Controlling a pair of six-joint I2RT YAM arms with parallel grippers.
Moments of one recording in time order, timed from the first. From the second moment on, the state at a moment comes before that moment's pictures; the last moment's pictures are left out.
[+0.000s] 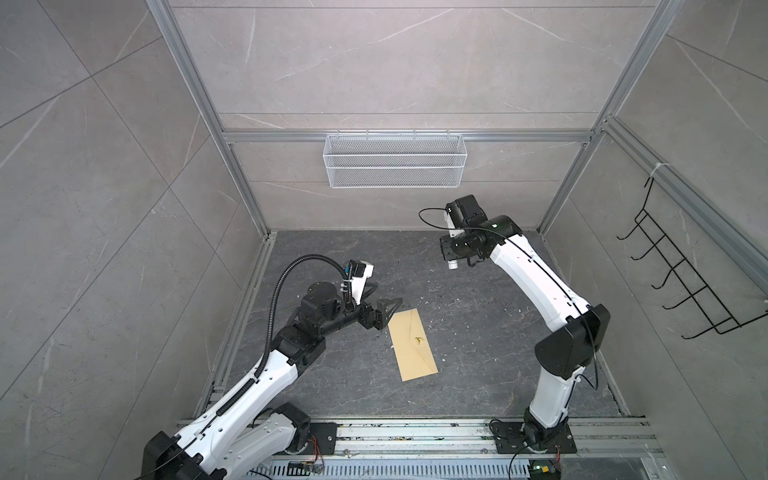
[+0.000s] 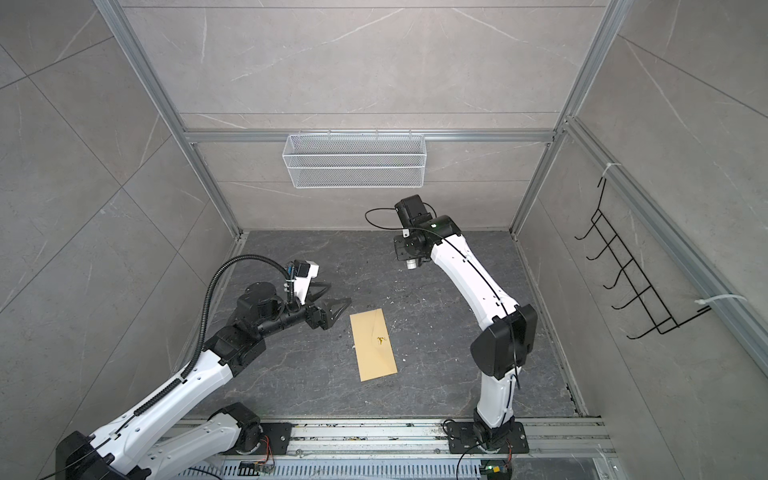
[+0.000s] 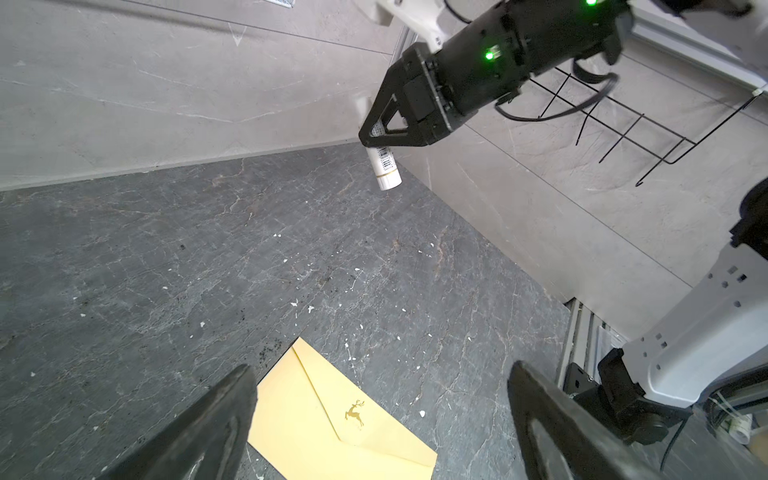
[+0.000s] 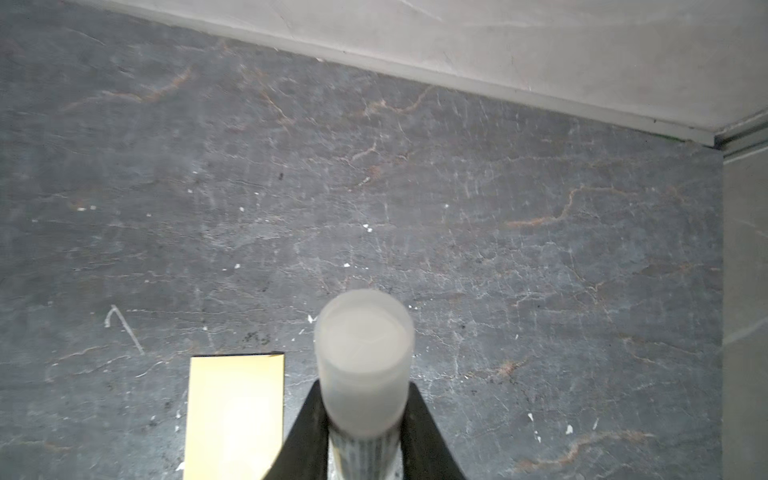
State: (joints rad) left arm -0.58 0.95 0.76 -0.05 0.40 -0.25; right arm 0.46 1.91 2.03 -1.10 0.18 0.18
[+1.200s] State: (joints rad) left arm -0.58 0.95 0.75 -0.05 0.37 -0.25; right arm 0.25 2.61 2.74 -1.50 0.11 0.16
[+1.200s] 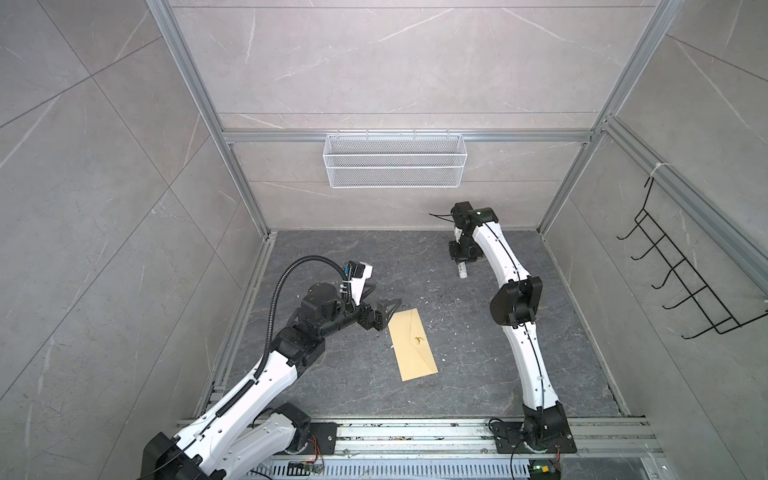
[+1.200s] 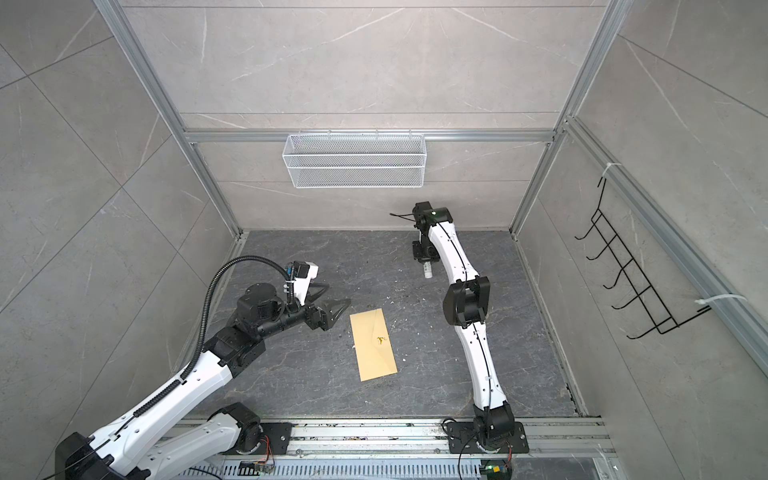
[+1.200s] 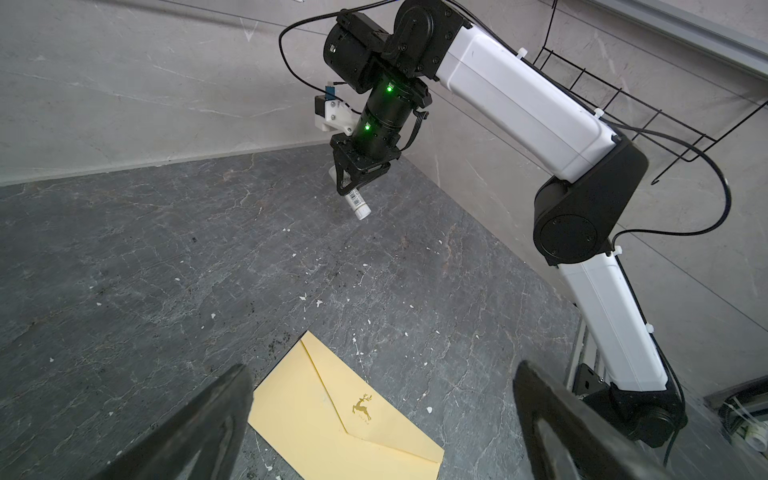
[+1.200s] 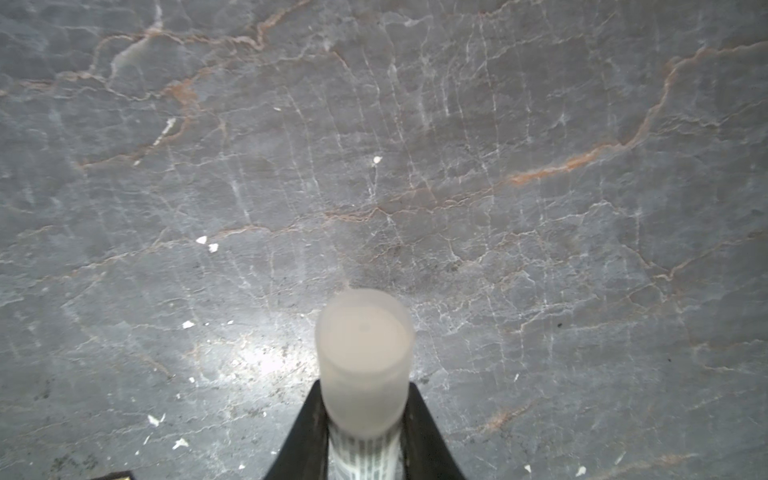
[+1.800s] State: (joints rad) left arm -0.58 0.96 0.74 -0.05 0.37 -0.25; right arm 0.21 2.68 2.73 -1.49 0.07 0.16
